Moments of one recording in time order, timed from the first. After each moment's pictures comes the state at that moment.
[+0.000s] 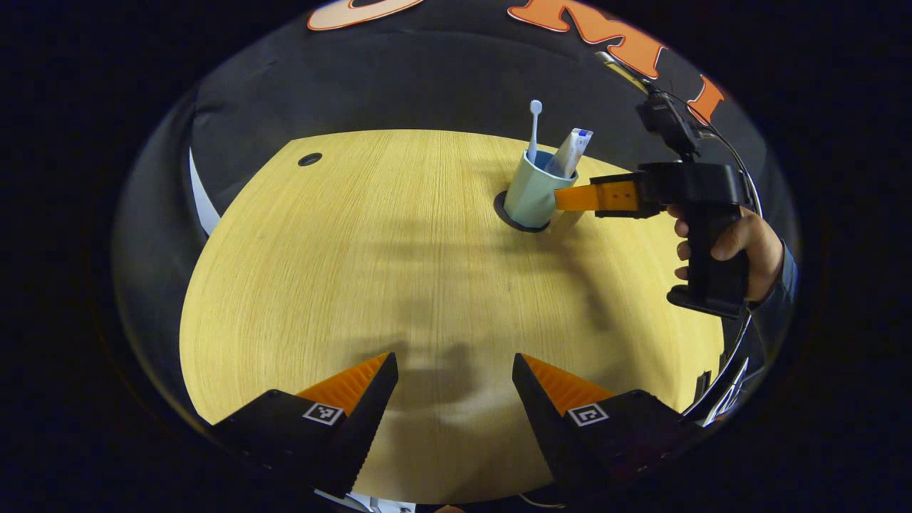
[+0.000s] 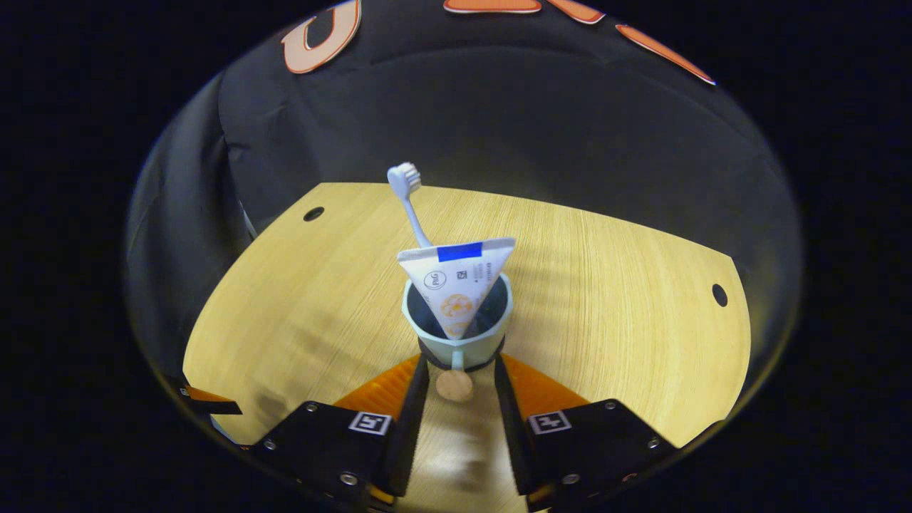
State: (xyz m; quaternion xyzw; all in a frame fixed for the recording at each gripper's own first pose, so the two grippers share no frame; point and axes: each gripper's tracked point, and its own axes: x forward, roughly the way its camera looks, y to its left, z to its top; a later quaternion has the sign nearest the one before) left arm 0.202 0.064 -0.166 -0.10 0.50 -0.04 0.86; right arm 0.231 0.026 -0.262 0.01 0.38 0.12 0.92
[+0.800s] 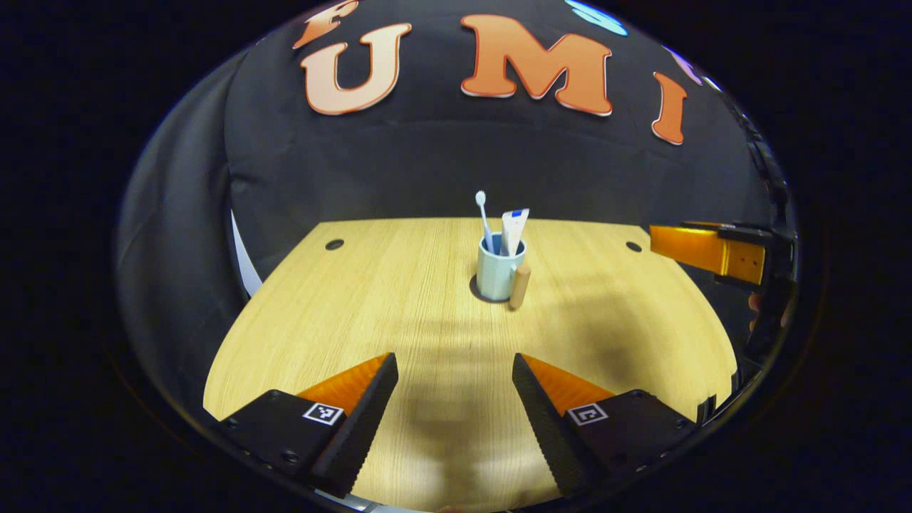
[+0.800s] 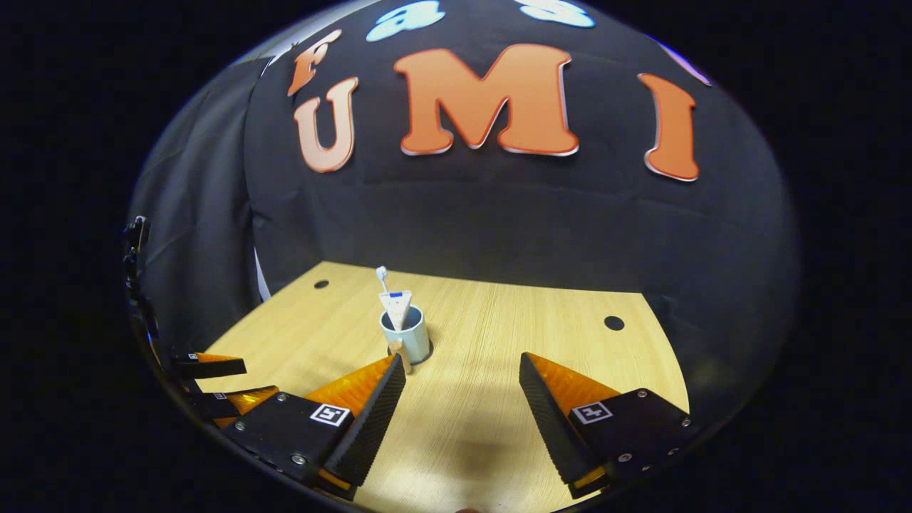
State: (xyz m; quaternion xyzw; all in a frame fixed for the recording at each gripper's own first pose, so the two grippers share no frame) left arm 0.188 0.010 -0.045 -0.03 0.30 0.04 0.95; right arm 0.122 -0.094 -0.136 0.05 0.19 0.07 0.98
